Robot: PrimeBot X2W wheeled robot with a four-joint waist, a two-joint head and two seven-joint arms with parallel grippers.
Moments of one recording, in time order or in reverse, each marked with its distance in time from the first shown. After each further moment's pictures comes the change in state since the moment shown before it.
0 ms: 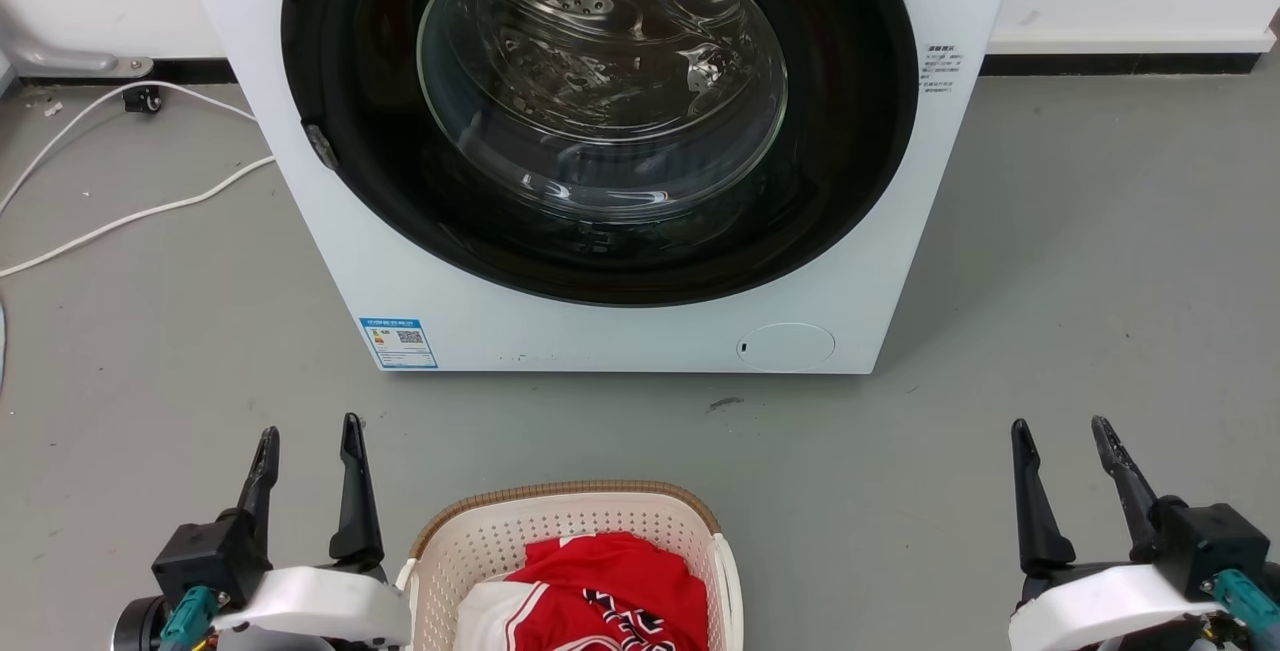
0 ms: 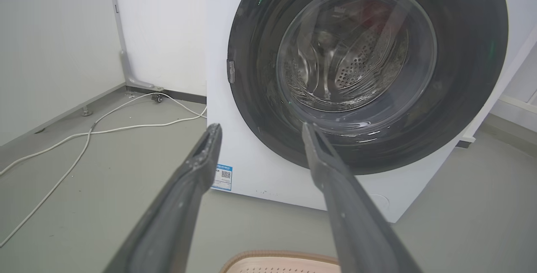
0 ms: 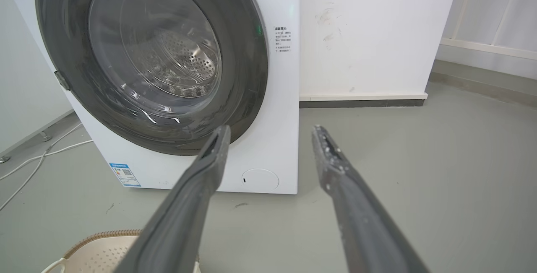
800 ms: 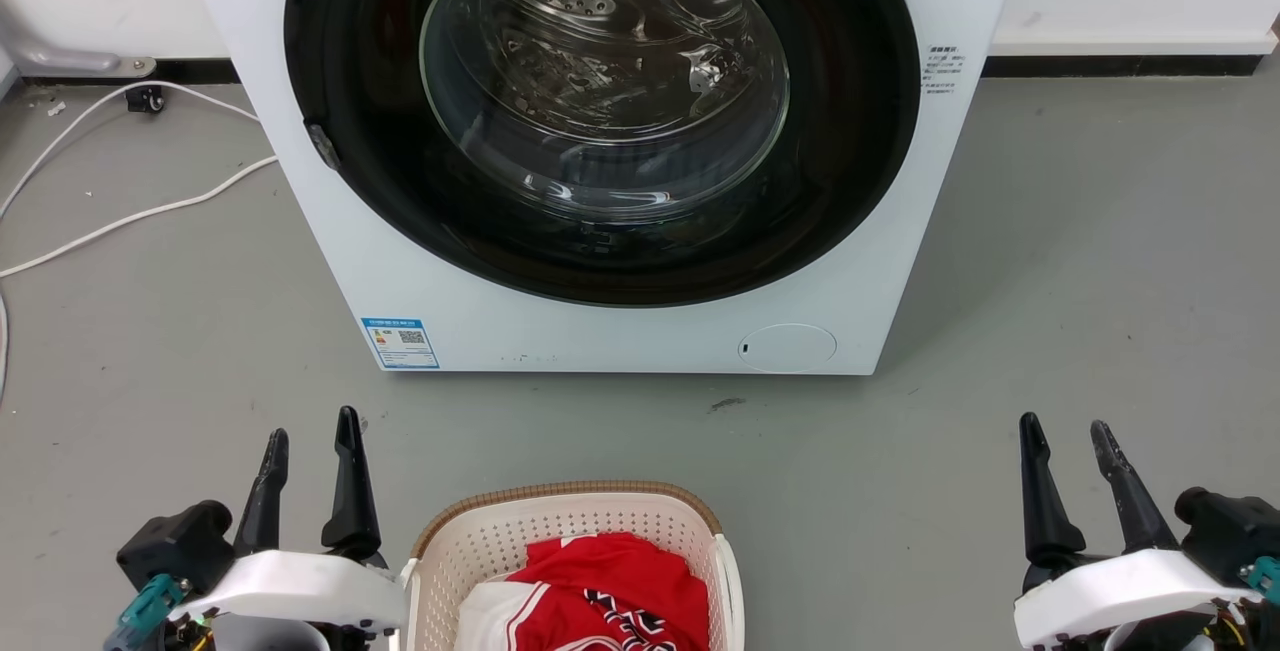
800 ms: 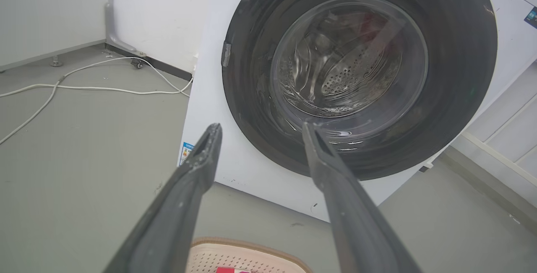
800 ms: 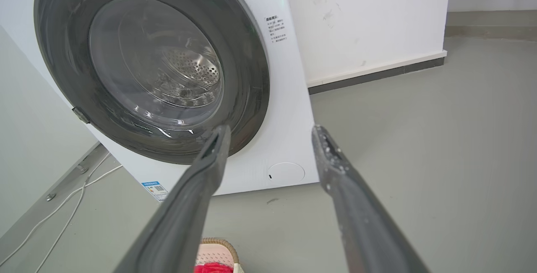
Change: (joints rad) left arm -0.022 -0.005 0.006 0.010 -0.224 -0.017 0.054; right arm -0.019 0.000 -0.001 0.021 0.222 0.000 0.056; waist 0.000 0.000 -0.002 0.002
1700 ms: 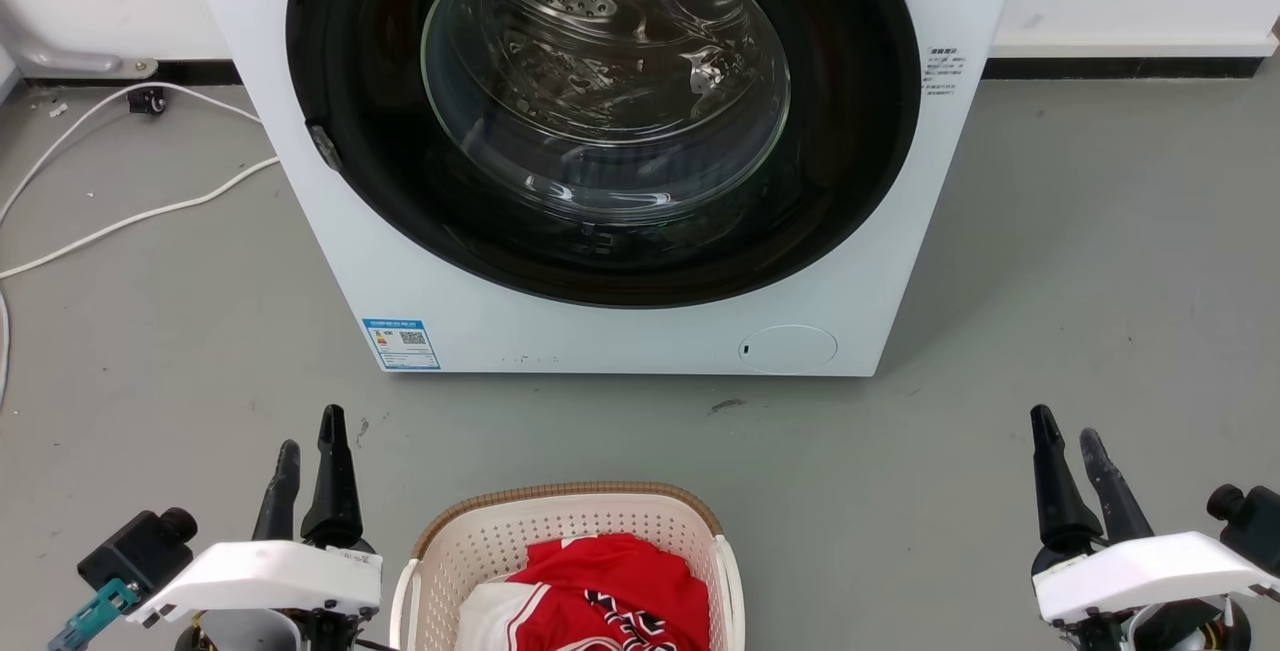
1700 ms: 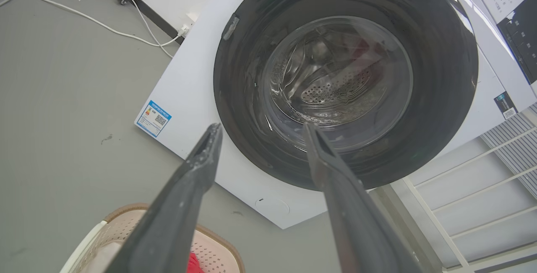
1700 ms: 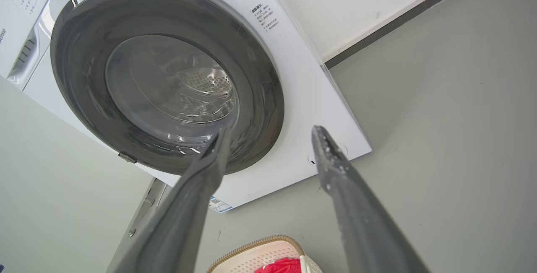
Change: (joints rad) left arm -0.026 -0.022 0.037 0.032 -0.339 -0.018 0.077; right arm -0.027 0.000 -0.008 0.039 0.355 0.000 0.076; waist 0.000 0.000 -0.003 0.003
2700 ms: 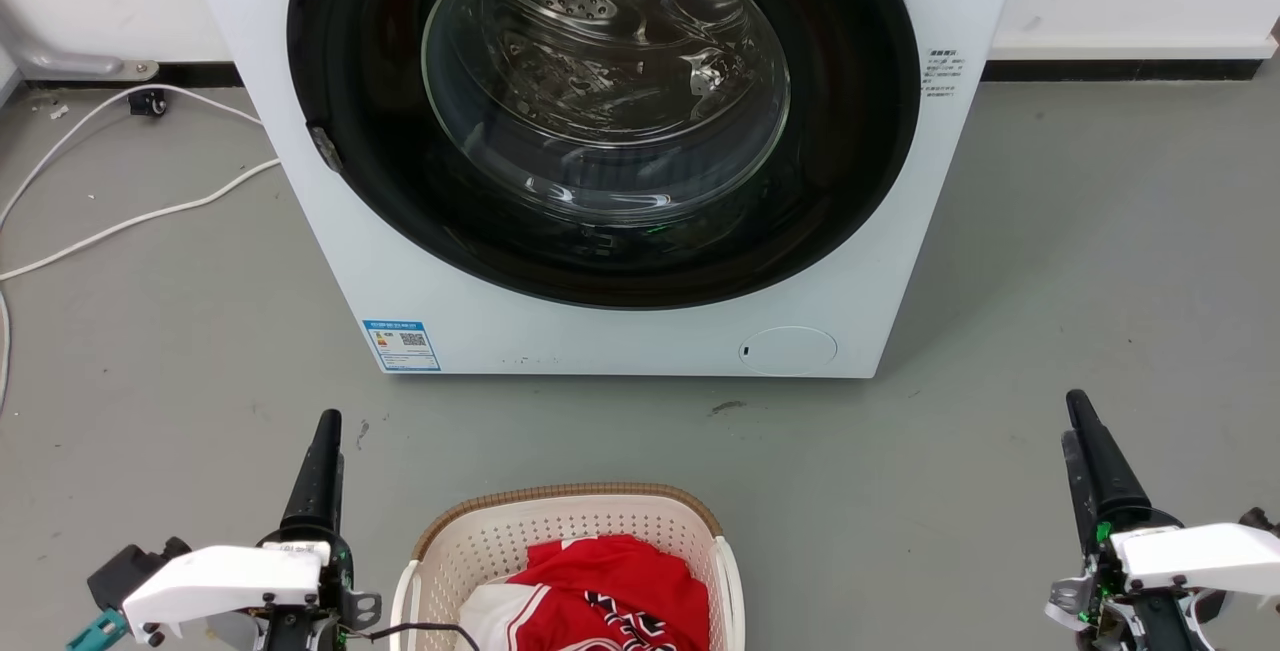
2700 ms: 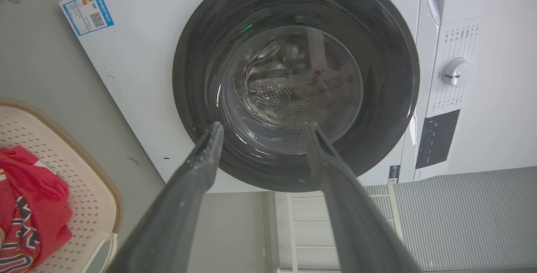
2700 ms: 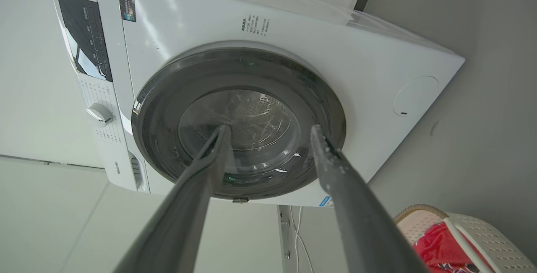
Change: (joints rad) left arm -0.035 -0.001 0.033 0.091 -0.595 -0.060 0.125; right arm -0.048 0.000 -0.050 0.060 0.686 0.000 0.126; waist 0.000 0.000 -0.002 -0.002
